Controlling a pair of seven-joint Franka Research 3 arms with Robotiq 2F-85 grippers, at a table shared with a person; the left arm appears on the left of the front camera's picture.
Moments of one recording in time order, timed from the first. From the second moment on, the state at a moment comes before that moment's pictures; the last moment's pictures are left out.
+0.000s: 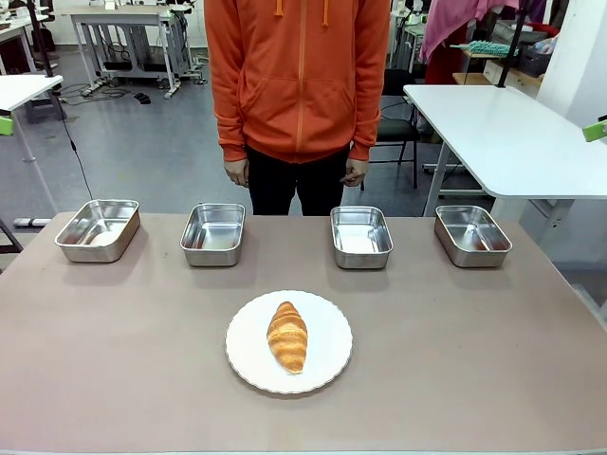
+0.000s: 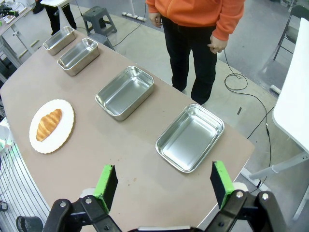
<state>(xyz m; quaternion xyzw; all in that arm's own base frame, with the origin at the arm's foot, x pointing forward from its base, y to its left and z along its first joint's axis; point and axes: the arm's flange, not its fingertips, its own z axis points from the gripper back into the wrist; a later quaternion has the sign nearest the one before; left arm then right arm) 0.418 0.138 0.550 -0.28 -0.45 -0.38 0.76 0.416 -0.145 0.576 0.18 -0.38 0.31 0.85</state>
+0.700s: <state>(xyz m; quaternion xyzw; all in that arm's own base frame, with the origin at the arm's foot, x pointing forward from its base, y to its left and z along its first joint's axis) 0.418 0.138 0.550 -0.28 -0.45 -0.38 0.76 0.416 -0.145 0.576 0.18 -0.38 0.31 0.85</state>
